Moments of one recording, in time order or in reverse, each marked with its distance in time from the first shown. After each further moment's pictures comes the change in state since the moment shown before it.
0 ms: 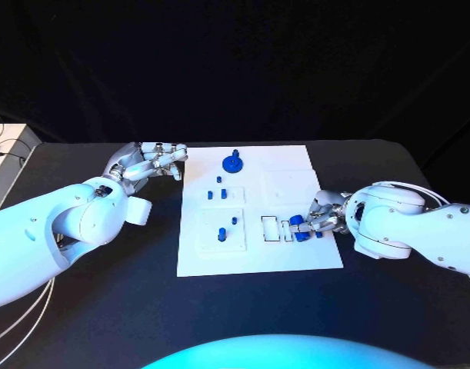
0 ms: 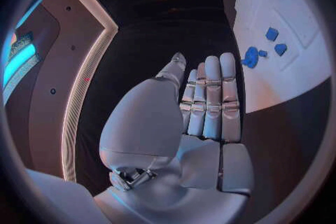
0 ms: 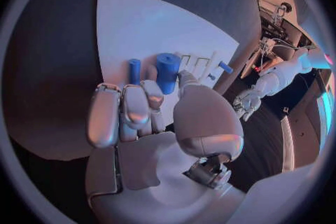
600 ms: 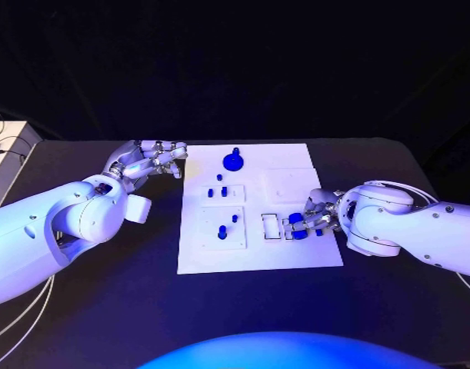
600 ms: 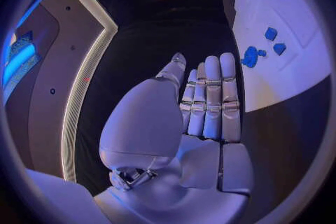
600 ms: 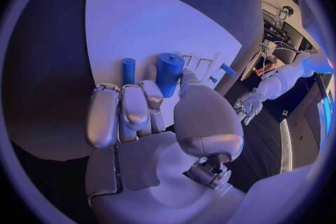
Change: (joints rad) left arm 0.000 -0.004 0.000 0.001 0.000 0.000 -0.005; left_hand 0.000 0.000 0.003 0.003 0.000 0.000 0.000 0.000 0.000 0.000 0.000 0.000 0.000 0.000 0.000 -0.004 0.000 0.000 0.000 0.000 -0.002 0.001; right arm -0.018 0.047 0.005 -0.040 -0.027 -0.006 0.001; right_hand 0.021 0.029 -0.029 -0.066 0.107 0.012 0.005 -0.005 0.015 0.003 0.003 0.000 0.000 0.000 0.000 -0.001 0.000 -0.002 0.000 0.000 0.000 0.001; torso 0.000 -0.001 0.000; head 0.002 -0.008
